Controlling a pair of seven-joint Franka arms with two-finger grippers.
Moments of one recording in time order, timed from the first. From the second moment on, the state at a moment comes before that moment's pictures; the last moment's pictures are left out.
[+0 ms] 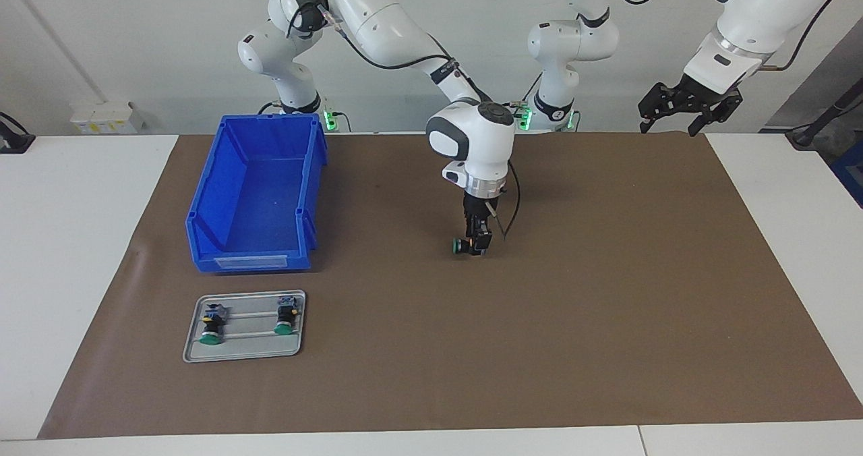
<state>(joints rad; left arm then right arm) -0.05 -0.07 0.02 -1.60 -0.02 1.43 0.10 0.88 0.61 -0.14 -1.54 -0.21 2.29 2.32</state>
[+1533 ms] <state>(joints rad) -0.50 0.10 0.00 -1.95 -0.02 2.20 0.50 0.20 0.09 -0.15 -1.61 -0.06 1.83 0.43</state>
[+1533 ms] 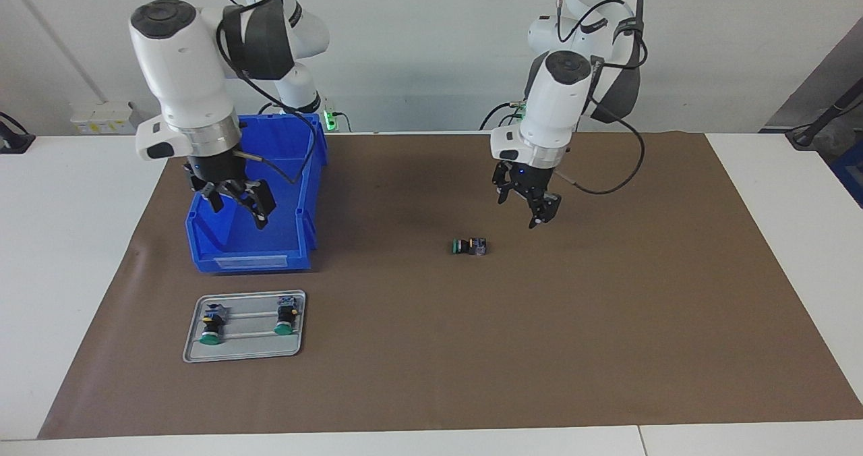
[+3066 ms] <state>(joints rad) -0.67 0.40 0.00 -1.87 0.04 2.36 0.68 0.07 -0.04 -0.11 -1.61 -0.04 1.57 0.13</state>
